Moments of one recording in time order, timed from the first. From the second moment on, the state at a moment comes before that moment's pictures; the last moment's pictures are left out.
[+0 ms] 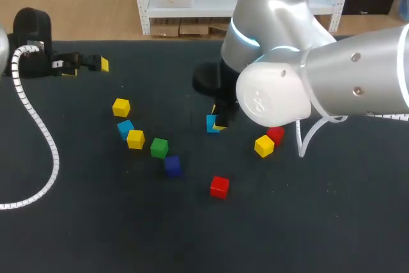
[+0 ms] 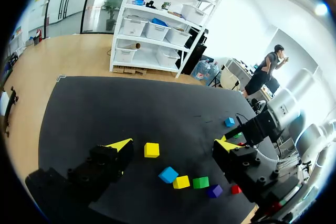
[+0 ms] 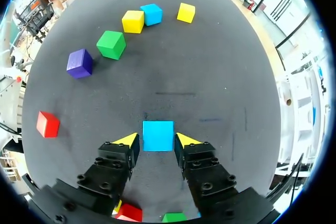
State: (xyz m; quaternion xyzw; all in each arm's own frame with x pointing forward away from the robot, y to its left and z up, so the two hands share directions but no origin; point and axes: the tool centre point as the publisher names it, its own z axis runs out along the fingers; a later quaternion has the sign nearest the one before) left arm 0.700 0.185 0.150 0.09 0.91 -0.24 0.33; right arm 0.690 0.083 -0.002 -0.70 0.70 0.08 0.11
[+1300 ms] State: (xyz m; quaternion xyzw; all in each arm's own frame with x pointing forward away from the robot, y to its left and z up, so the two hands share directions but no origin) left arm 0.700 0.185 0.150 0.09 0.91 -0.24 0.33; right arm 0.694 0.084 -0.001 -0.71 0.69 0.09 0.11
